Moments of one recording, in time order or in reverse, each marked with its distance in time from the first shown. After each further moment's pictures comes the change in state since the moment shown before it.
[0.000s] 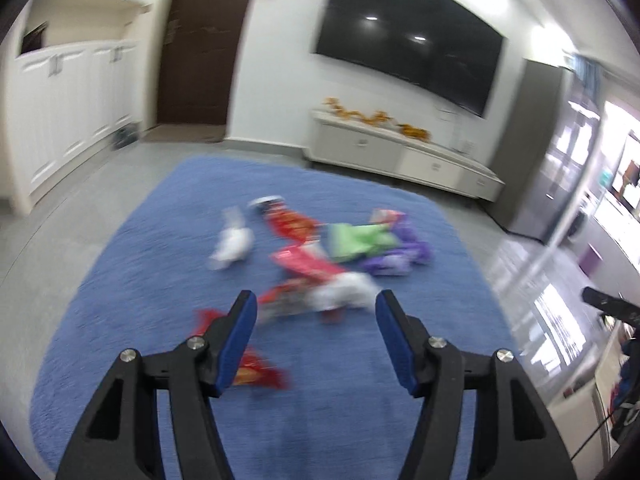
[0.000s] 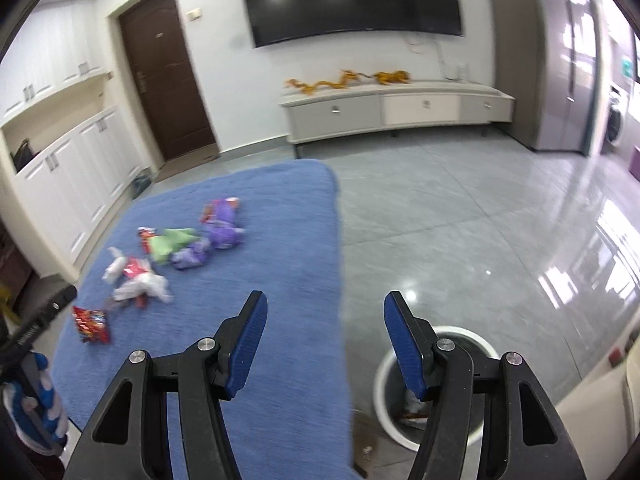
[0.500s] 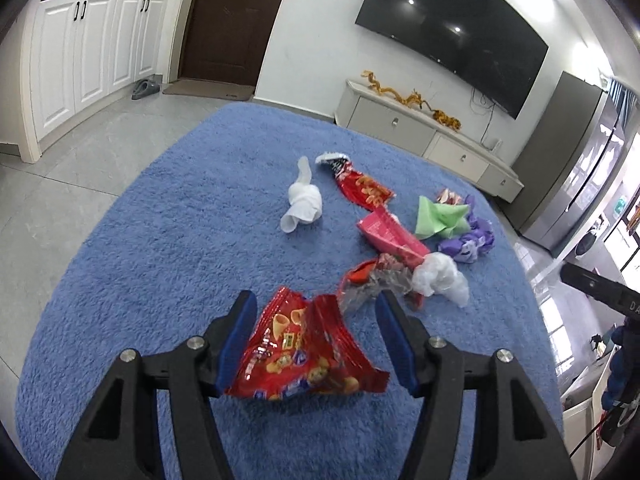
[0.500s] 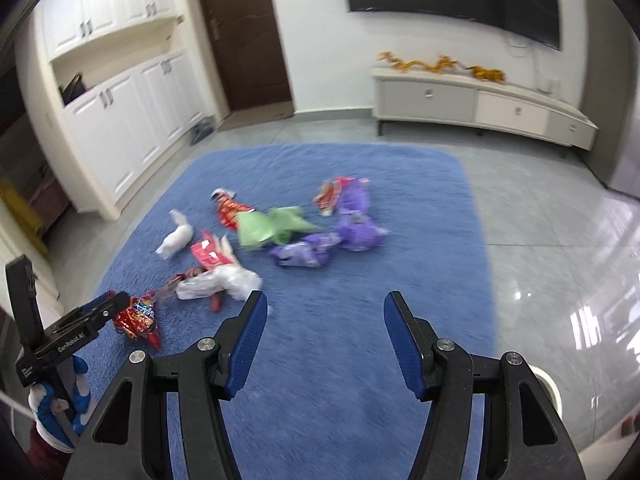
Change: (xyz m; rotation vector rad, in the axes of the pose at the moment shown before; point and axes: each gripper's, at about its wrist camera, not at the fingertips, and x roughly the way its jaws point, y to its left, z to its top) left arm 0.052 0.061 -0.012 -0.104 0.117 0.010; right arm 0.091 0.145 0.021 -0.216 0.124 0.174
